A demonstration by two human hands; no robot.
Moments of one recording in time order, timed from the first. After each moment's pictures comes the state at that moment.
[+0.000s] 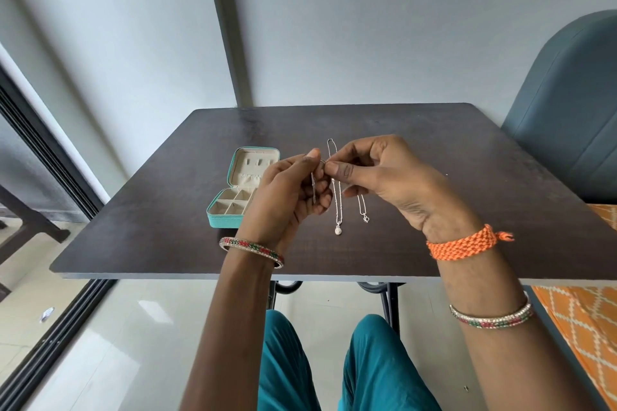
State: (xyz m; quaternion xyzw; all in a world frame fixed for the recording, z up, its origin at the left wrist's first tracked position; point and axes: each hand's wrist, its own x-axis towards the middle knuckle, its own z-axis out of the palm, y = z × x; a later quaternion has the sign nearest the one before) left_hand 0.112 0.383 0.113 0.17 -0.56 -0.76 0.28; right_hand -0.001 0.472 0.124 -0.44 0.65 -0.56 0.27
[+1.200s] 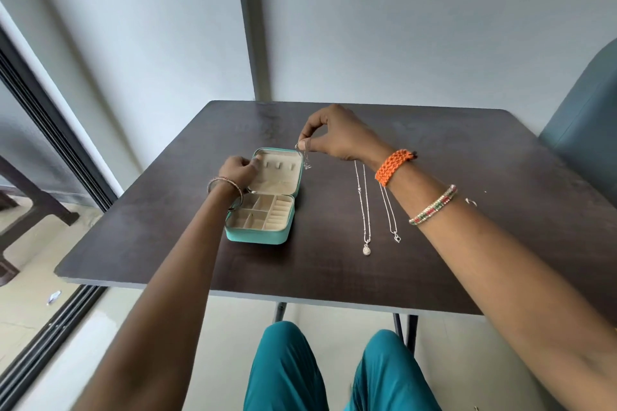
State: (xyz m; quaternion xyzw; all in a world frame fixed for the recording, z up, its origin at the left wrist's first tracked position) left_hand 0.072 0.138 0.003 0.49 -0.73 -0.43 0.23; right_hand -0.047 0.317 0.117 -0.55 0.77 -0.32 0.10
